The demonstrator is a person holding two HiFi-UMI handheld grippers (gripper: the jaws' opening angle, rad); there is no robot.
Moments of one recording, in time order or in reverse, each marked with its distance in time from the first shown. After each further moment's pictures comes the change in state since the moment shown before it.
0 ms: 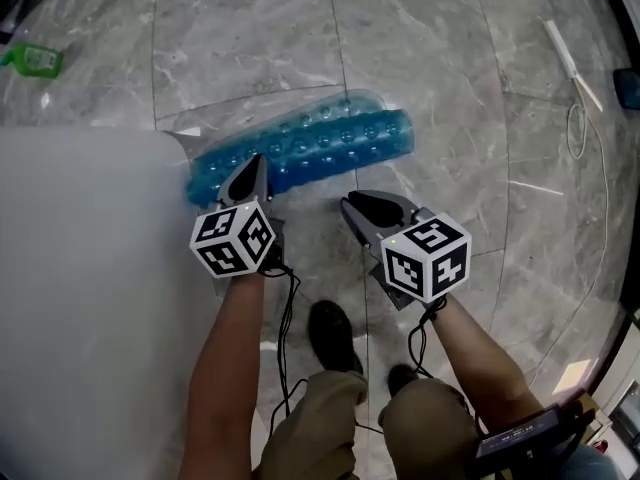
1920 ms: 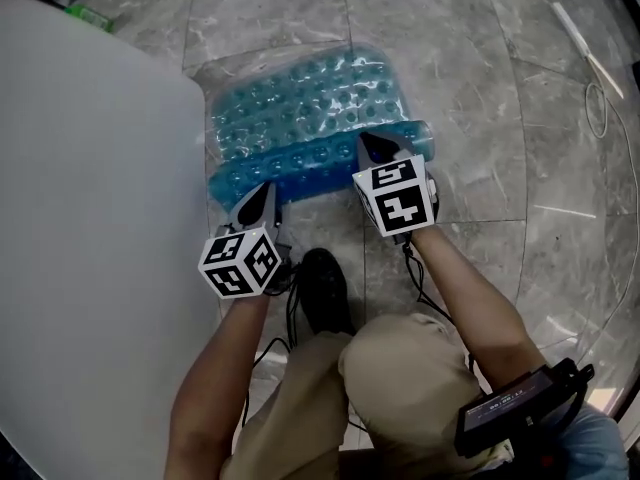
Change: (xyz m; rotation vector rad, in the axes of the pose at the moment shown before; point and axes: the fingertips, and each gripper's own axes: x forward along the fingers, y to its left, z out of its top) left arm -0.135 -0.045 -0.132 0.058 -0.032 0.078; right arm -0.017 -0.039 -0.062 -0.366 -0.088 -0.302
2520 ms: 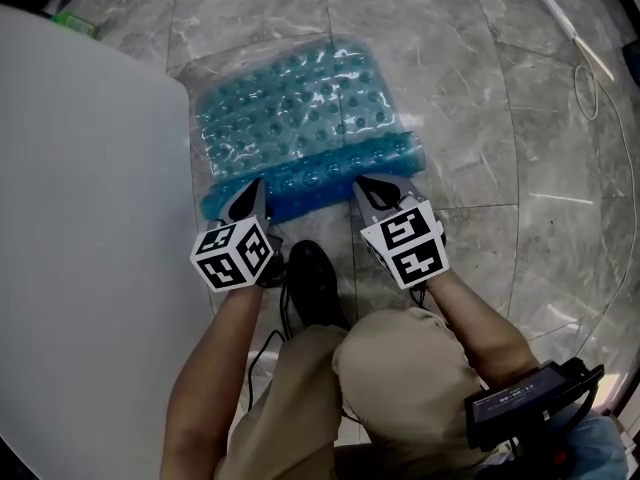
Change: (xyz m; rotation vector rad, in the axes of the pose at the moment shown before) left arm 0.002 -0.002 -0.016 -0.010 0.072 0.061; right arm -0.067 0.038 -0.056 -0.030 0.020 0.150
